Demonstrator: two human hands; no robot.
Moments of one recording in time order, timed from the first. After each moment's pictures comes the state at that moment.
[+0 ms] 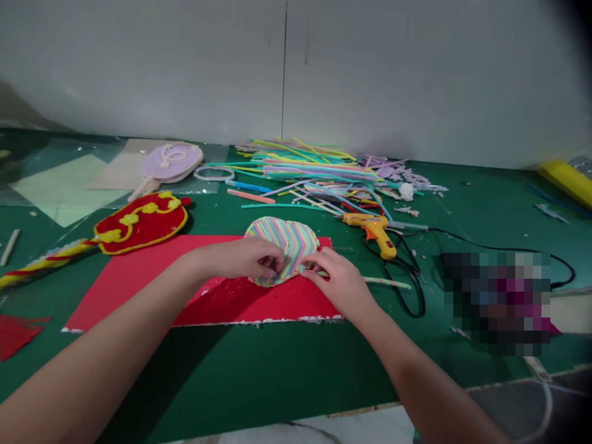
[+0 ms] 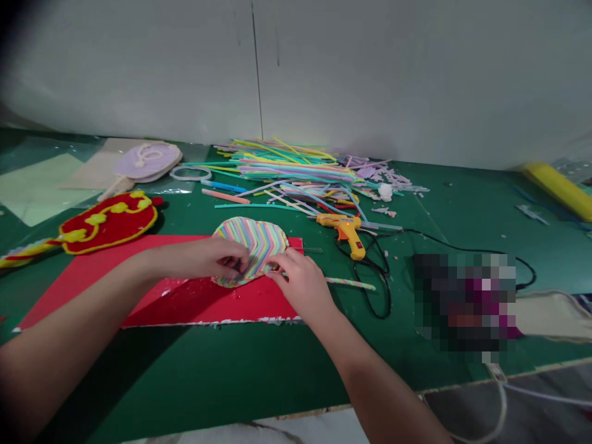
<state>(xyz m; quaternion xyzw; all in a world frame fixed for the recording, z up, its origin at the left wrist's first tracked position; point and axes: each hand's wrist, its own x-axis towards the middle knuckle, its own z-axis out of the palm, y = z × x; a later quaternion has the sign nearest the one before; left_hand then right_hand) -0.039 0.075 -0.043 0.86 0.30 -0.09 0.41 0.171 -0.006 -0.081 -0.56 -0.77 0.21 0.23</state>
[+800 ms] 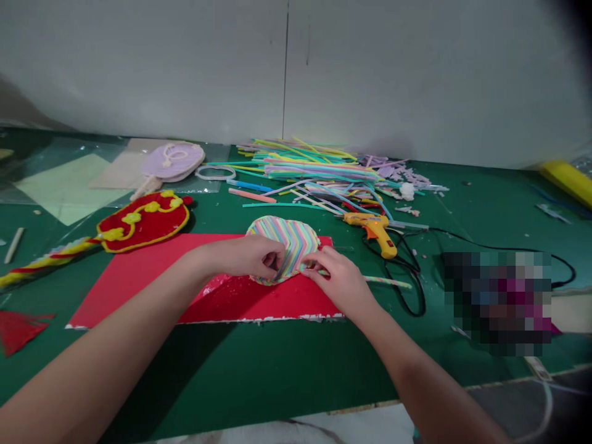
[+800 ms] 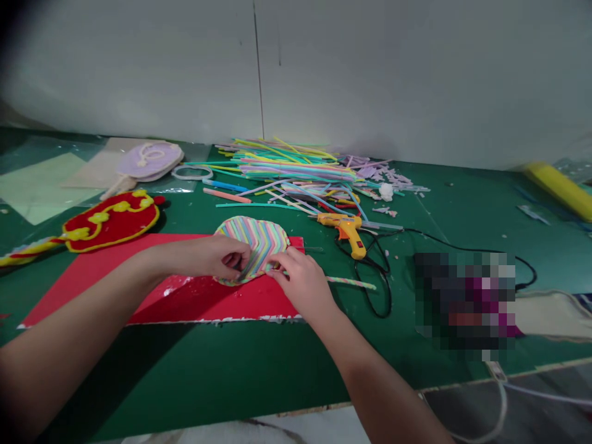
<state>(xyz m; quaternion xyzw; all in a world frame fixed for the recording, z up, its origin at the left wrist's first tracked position) -0.038 0.075 -0.047 0.85 0.34 -0.09 0.39 0.171 -0.006 -0.081 -0.55 -0.77 0.21 0.24</state>
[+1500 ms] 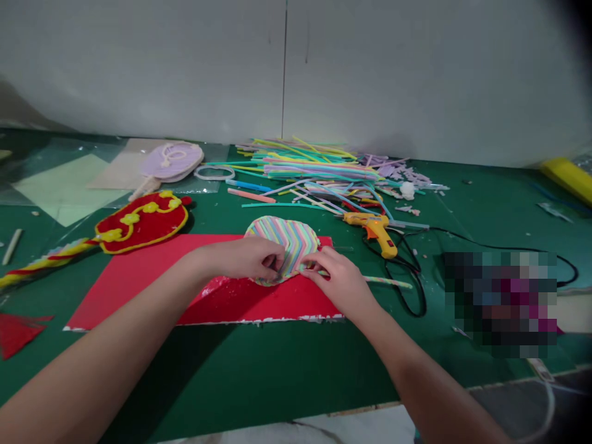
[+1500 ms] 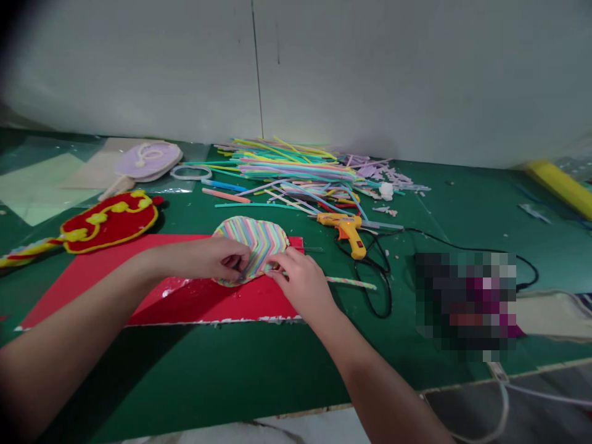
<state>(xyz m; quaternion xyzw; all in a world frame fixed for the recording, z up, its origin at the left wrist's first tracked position) -0.037 0.074 -0.046 0.87 0.33 -0.10 0.37 0.171 -0.006 -0.083 -0.55 -0.77 0.20 0.23</state>
